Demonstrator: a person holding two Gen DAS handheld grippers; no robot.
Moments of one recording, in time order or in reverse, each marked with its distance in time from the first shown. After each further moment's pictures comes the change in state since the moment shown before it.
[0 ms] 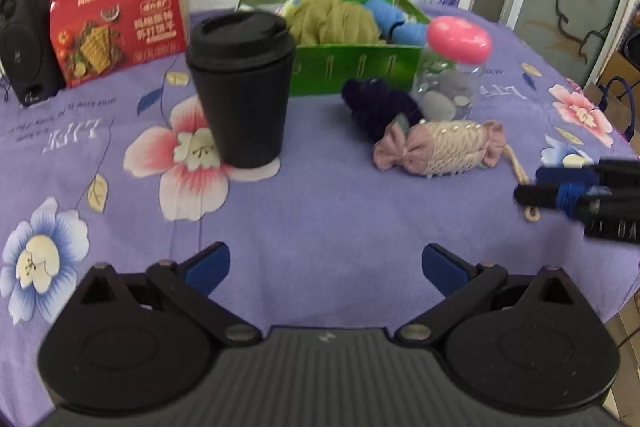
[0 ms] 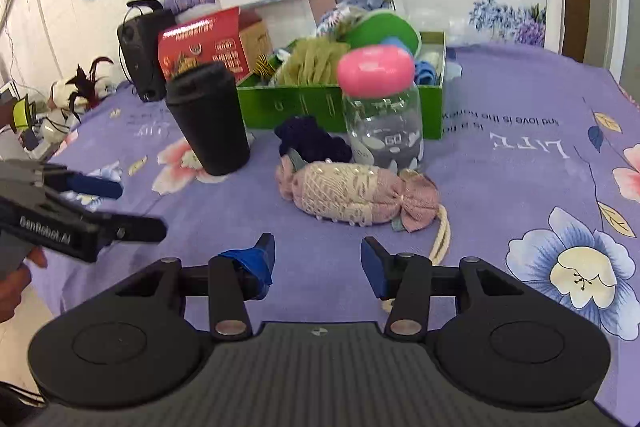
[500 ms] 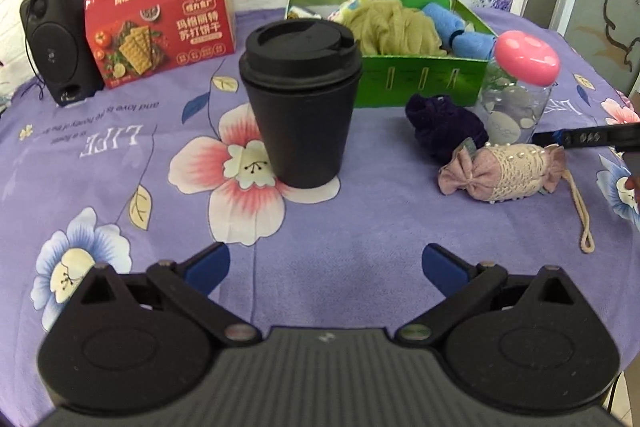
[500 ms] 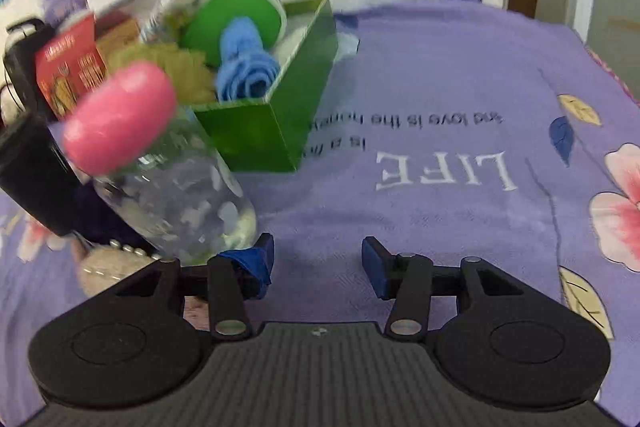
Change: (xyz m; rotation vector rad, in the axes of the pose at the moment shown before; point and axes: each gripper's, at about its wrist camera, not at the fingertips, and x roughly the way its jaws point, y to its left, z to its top) left arm 0.014 0.017 0.026 -0.031 0.019 0.125; right arm 0.102 -0.099 0.043 0.066 0.111 -0.123
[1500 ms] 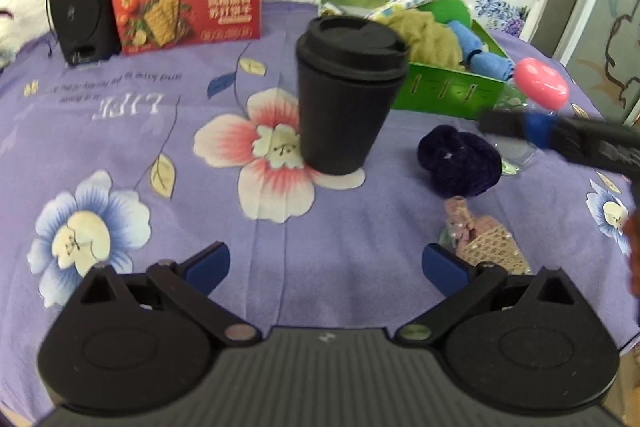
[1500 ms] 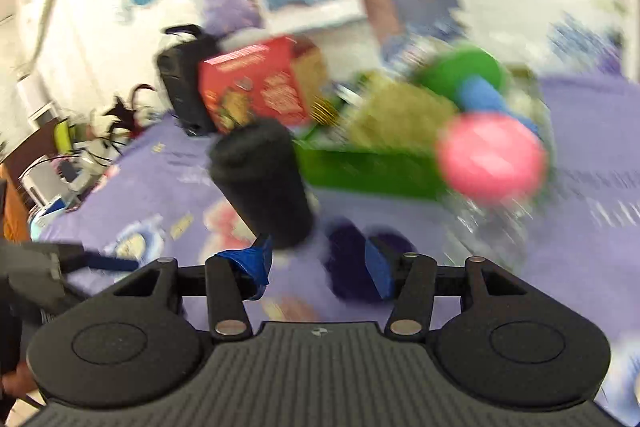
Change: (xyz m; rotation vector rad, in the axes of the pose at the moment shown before) left arm -0.013 0.045 -0.015 -0.126 0.005 -0.077; right arm -0.063 0.150 0.008 -0.143 -0.203 0.317
